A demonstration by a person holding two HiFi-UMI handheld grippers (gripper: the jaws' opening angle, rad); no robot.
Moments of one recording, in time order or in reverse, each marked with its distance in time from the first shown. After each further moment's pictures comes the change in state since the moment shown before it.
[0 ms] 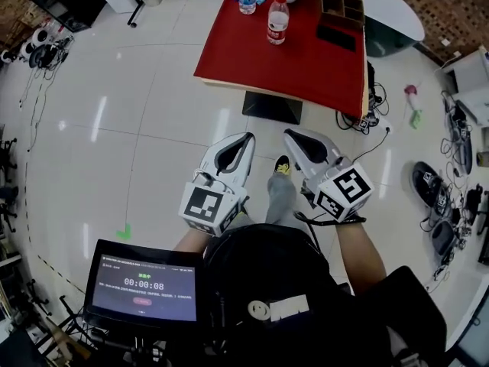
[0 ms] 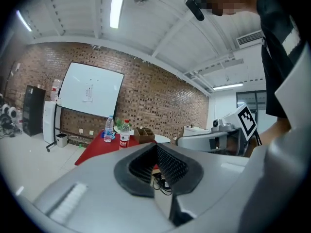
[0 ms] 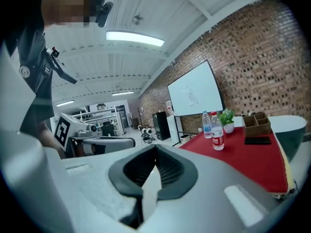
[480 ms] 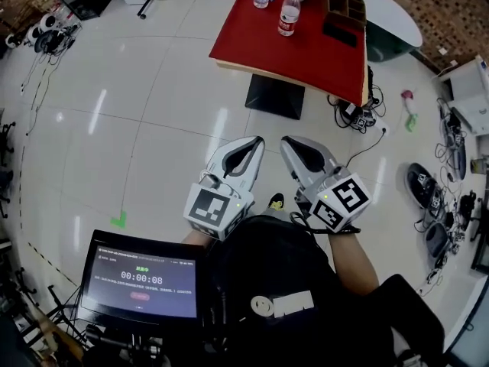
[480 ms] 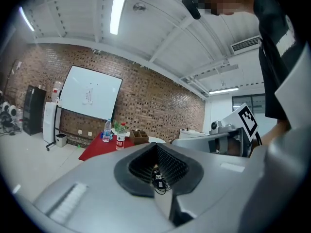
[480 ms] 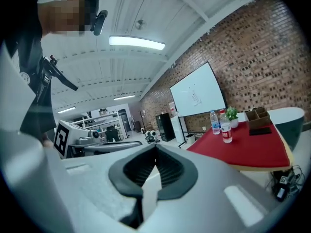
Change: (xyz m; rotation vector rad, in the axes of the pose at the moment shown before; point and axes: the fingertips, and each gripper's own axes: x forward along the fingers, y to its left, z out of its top) left arm -0.098 -0.055 0.009 -0.015 -0.038 -0.023; right arm -0.045 0.114 -0.004 0.054 -0.025 0.013
